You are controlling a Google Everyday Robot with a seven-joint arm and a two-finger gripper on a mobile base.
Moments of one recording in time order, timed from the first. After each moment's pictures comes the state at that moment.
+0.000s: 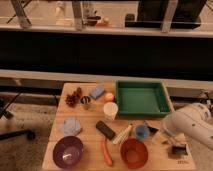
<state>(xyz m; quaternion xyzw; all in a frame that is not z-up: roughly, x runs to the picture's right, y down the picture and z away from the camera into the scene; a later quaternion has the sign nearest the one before) 0.286 0.210 0.723 -0.22 0.05 0.34 0.91</state>
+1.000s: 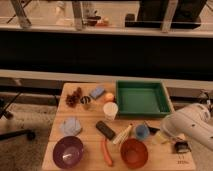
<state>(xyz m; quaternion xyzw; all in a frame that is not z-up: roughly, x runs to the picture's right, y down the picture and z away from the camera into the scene) 0.285 0.213 0.722 -0.22 0.05 0.34 0.91</state>
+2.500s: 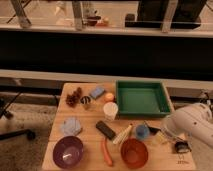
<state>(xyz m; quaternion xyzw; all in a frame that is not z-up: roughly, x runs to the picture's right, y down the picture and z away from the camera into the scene) 0.286 0.217 0.723 -0.24 0.04 0.34 0.91</state>
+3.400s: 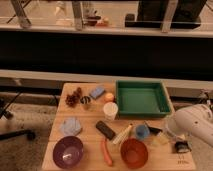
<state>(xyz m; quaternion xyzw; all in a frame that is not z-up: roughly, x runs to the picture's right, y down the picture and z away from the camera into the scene) 0.299 0.227 0.739 -0.25 0.04 0.36 0.90</state>
